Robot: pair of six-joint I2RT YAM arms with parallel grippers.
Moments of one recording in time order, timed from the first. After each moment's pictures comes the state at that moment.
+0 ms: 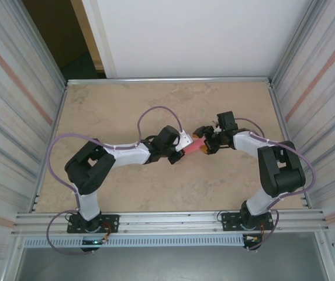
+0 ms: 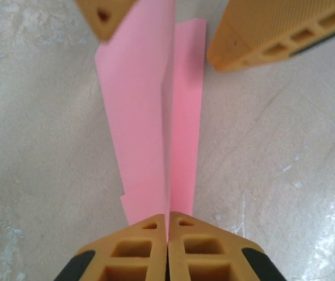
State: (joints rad) left arm -0.85 1.84 1.05 0.00 0.08 0.23; right arm 0.25 1.61 0.85 -0.21 -0.51 1.14
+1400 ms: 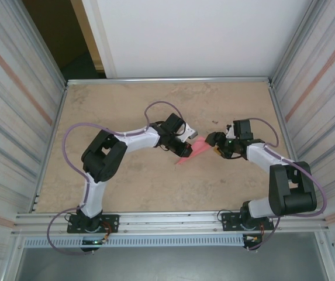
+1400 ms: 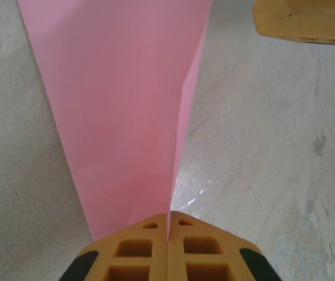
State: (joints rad) left arm -0.77 2.06 1.40 -0.38 0.51 -0.10; right arm 0.14 1.41 0.67 -0.20 -0.50 0.76
